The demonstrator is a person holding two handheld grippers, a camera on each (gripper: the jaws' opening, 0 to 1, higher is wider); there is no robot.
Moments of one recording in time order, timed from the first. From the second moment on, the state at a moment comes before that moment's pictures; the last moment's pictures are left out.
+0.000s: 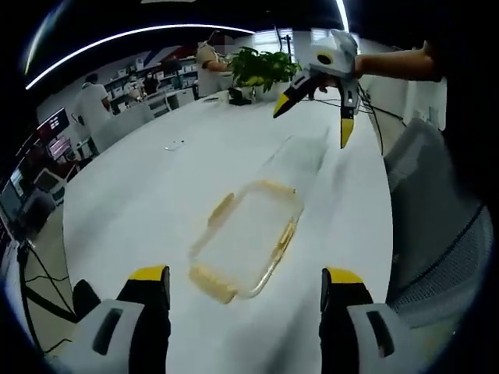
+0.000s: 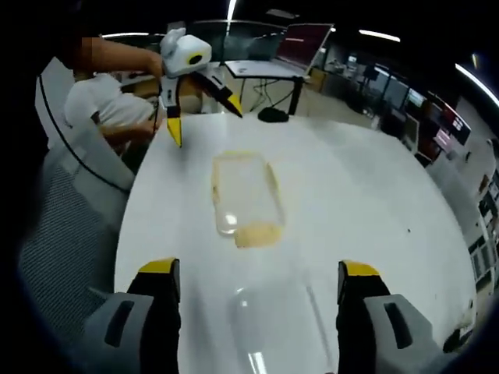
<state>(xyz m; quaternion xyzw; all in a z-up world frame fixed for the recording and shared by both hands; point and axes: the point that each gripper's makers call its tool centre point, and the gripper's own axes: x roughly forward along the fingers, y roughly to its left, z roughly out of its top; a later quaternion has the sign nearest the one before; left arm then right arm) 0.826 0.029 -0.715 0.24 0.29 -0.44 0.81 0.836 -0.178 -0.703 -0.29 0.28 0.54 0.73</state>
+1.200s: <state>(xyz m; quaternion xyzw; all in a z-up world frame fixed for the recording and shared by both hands) 0.861 0.045 -0.759 0.38 0.33 -0.52 0.69 0.858 -0.144 -0.760 -0.36 0.32 0.58 0.66</state>
